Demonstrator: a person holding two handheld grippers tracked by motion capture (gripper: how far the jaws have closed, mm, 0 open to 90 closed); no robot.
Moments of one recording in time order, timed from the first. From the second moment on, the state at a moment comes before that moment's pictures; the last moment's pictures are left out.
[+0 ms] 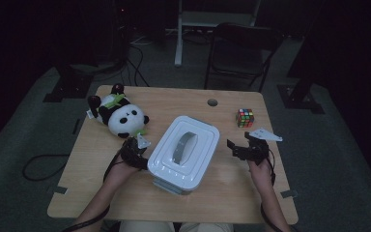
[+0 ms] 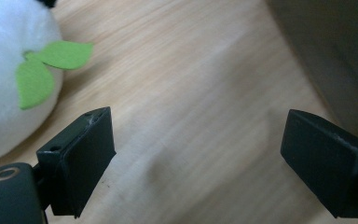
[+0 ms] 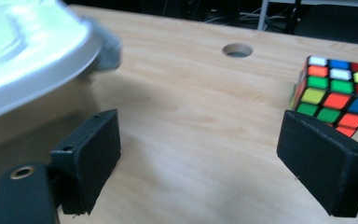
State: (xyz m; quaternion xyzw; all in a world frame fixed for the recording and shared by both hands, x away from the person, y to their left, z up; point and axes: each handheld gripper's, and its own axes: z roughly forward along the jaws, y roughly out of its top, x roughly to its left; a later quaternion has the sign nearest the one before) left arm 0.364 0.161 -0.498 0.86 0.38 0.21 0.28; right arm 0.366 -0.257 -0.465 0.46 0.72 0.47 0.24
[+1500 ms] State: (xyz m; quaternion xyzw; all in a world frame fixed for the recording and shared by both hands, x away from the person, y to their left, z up) left arm 0.284 0.209 -0.522 0.84 0.41 0.16 0.31; right arm 0.493 -0.294 -0.497 0.60 0.66 0.37 0.25
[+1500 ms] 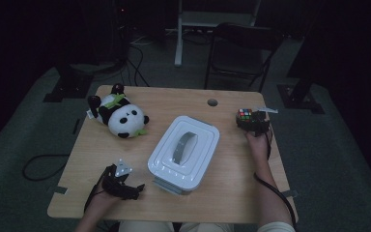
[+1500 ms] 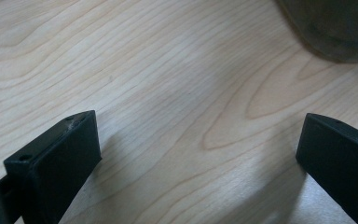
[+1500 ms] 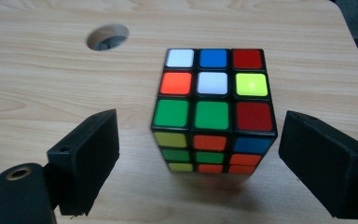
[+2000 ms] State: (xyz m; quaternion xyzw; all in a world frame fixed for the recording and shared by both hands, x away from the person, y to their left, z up) left arm 0.284 0.214 -0.525 0.83 0.41 0.17 0.32; right arm 0.506 -0.293 -0.506 0.61 0.67 0.34 0.24
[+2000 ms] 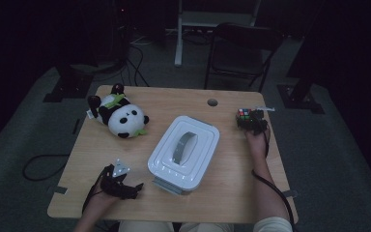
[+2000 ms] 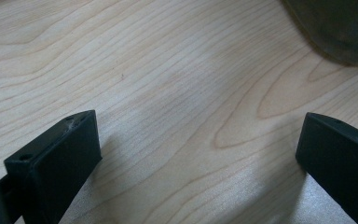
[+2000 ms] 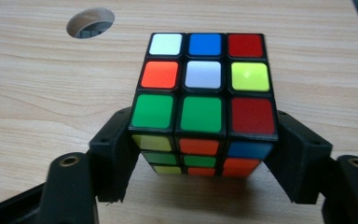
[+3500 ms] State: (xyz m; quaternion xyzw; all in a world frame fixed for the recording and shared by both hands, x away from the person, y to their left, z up) left arm 0.284 0.215 -0.525 0.83 0.42 0.17 0.32; right arm 0.391 -0.297 -0.459 0.54 0.69 0.36 0.31
